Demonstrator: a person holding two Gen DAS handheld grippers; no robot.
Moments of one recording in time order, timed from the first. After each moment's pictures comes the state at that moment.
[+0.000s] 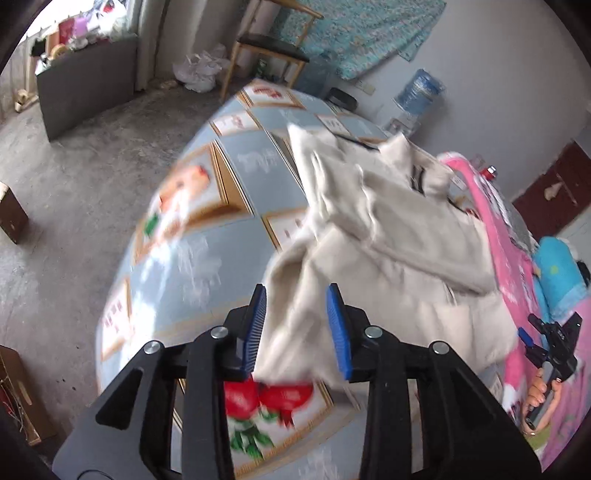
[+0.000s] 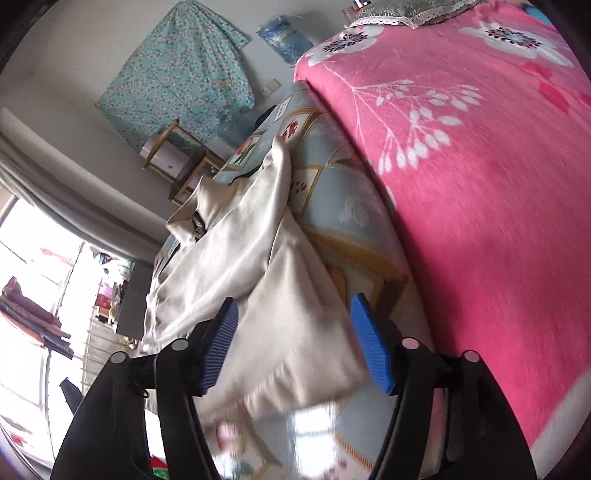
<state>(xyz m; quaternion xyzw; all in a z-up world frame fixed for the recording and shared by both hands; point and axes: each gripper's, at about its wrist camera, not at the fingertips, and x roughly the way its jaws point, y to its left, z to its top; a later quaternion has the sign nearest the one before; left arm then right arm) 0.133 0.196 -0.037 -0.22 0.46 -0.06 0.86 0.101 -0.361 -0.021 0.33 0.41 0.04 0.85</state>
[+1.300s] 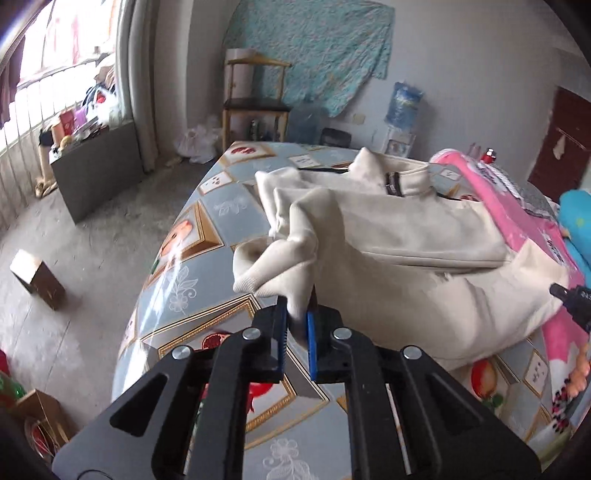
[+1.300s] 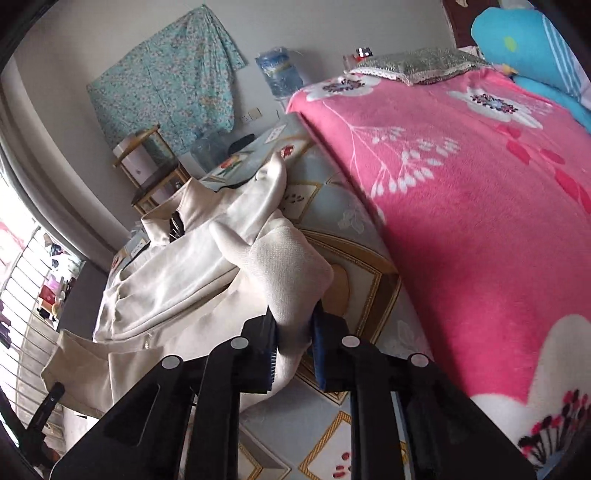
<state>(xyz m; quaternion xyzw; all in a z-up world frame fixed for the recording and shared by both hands) 0.086 0.106 0.008 -0.08 0.36 0.00 0.93 0.084 -0.310 0.002 0.23 0.37 -0.06 0.90</state>
